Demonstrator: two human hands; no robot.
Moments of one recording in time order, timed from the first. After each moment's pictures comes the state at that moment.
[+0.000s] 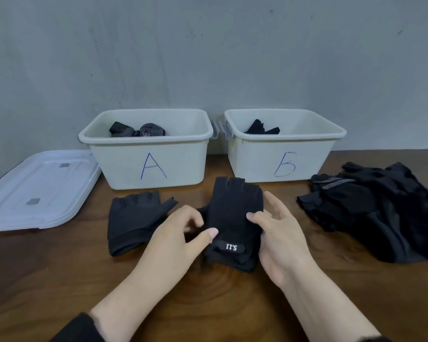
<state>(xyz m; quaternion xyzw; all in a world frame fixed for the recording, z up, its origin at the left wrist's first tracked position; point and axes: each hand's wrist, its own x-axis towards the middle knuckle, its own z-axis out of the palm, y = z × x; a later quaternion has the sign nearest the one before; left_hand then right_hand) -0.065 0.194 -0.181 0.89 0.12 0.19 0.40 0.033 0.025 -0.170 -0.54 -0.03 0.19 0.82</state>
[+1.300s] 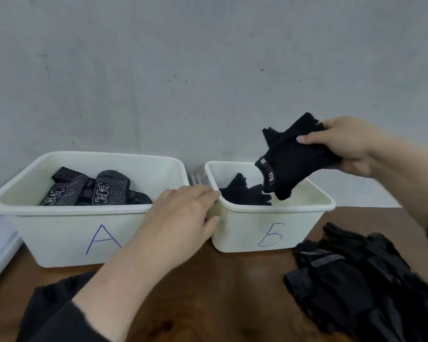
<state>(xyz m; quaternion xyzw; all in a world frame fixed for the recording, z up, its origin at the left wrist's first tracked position) 0.091 0.233 -0.074 0.97 -0.01 0.21 0.11 0.248 0.008 0.068 -0.83 -0.13 0.06 0.54</state>
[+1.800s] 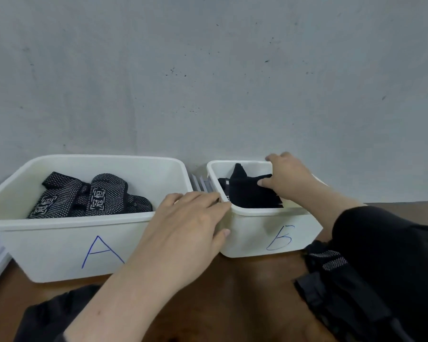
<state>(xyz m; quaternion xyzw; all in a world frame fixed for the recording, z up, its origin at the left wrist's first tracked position) 0.094 0.234 -0.081 0.97 -0.02 0.25 0.04 0.309 0.072 -0.038 -0.98 -0.18 -0.09 0.07</state>
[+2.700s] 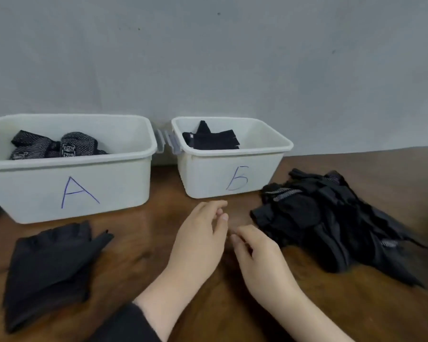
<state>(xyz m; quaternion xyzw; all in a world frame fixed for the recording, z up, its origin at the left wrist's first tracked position) 0.065 0.125 -0.168 0.87 0.04 0.20 0.45 0.078 -0.021 -0.175 -0.90 -0.24 -0.07 0.37</state>
